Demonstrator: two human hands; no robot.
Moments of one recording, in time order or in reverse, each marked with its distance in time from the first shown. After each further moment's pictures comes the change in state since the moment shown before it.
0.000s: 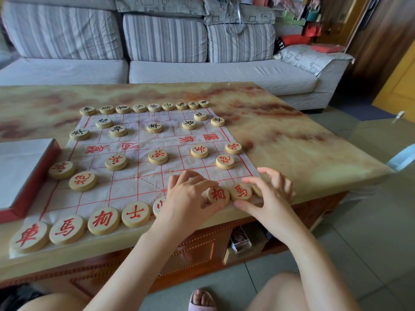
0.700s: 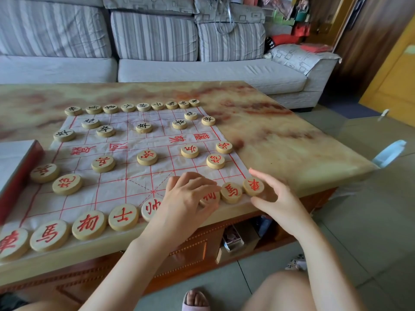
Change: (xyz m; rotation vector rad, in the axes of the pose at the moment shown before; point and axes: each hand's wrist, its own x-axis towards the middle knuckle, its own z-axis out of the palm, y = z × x) left_hand -0.001 0.011 -0.002 -0.004 -0.035 0.102; right_hand 0.001 0.034 -0.022 0.466 -0.123 0.135
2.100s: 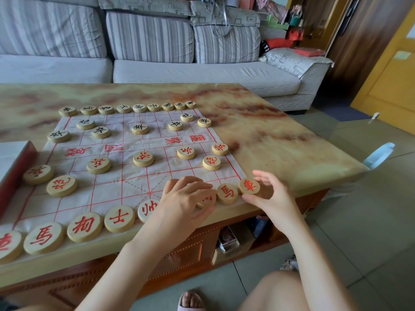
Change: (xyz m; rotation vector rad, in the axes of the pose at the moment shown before) left_hand -0.004 -0.002 0.001 0.008 -0.008 0.047; right_hand 0.005 0.005 0.008 0.060 0.177 0.051
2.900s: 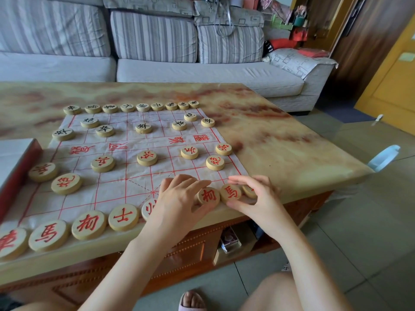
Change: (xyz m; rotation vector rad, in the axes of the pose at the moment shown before) left_hand 0.002 -0.006 0.001 0.012 0.021 -0.150; right_hand -0.013 -0.030 0.019 -0.234 -0.153 -0.110
